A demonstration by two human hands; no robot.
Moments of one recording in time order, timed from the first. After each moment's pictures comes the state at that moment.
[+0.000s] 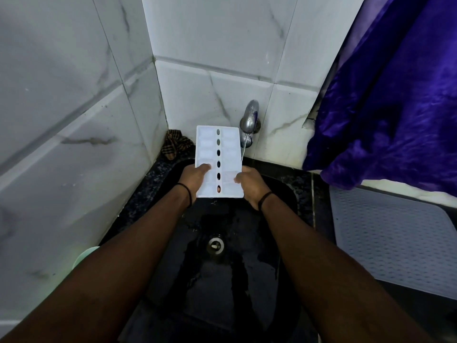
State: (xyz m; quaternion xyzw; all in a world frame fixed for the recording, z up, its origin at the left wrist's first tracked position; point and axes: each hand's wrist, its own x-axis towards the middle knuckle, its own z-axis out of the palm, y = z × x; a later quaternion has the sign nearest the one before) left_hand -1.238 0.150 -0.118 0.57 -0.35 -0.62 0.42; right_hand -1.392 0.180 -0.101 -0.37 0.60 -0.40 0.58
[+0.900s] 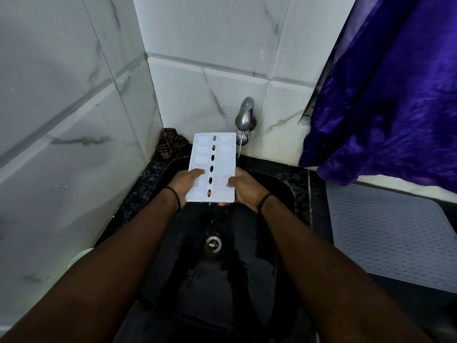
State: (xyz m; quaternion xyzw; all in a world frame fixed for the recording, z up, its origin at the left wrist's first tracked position) left_hand -1.225 0.151 -0.134 0.53 -0.32 -0.68 0.38; right_hand -1.391 0.197 -0.092 -0.42 0.54 -0.34 0.65
